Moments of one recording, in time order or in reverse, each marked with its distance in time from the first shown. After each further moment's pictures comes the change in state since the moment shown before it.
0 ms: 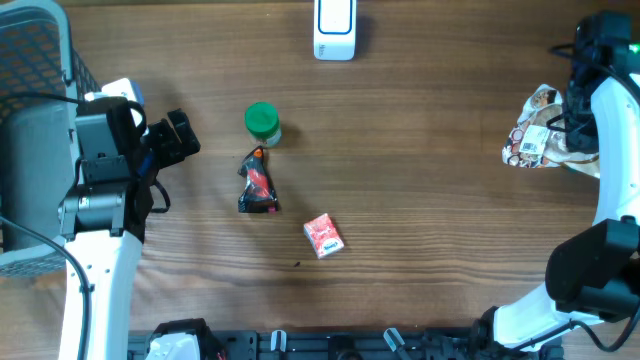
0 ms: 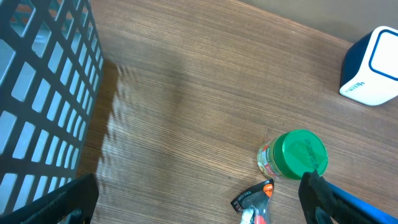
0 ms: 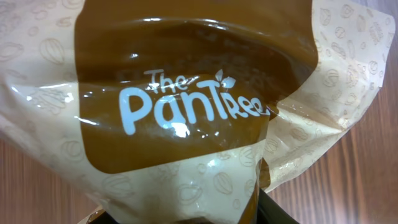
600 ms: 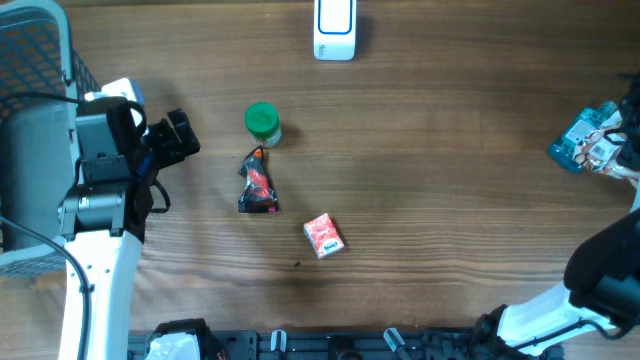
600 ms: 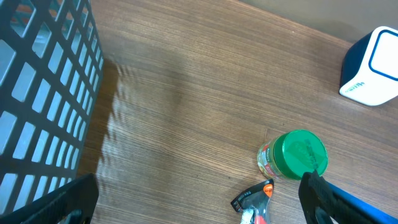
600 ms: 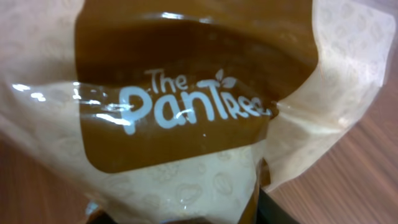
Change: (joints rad) left arm 0.000 0.000 0.000 0.000 0.000 0.000; right arm -0.266 0.030 -0.098 0.273 0.183 0.137
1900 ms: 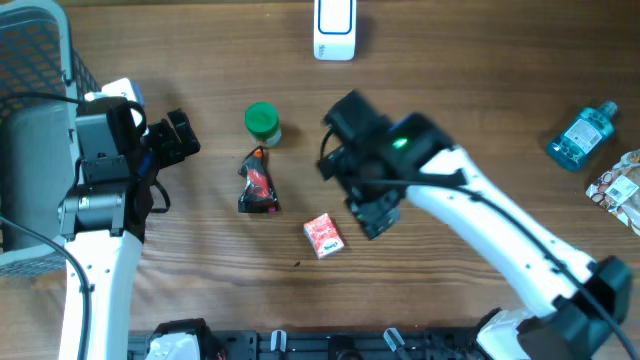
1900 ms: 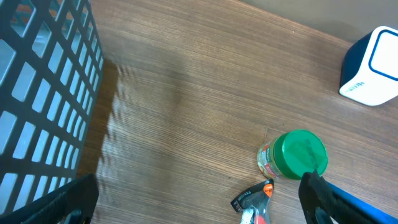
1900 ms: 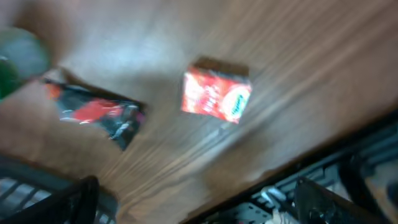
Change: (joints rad) left arm 0.000 0.000 0.000 0.000 0.000 0.000; right arm 1.228 -0.175 -0.110 -0.160 -0.866 0.102
